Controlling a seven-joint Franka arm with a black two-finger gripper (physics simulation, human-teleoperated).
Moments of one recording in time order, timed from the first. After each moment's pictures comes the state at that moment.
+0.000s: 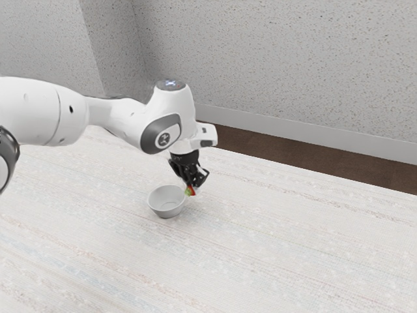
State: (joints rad) arm -0.02 0.40 -0.16 -1.79 0.15 2.27 -0.05
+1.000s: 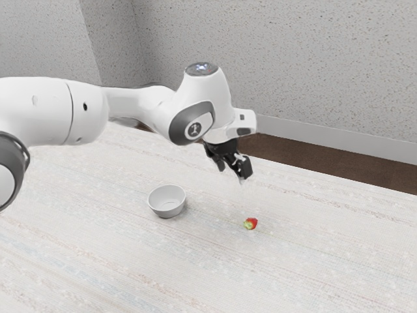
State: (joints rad) arm -0.14 0.39 -0.17 -1.65 0.12 2.24 -0.03
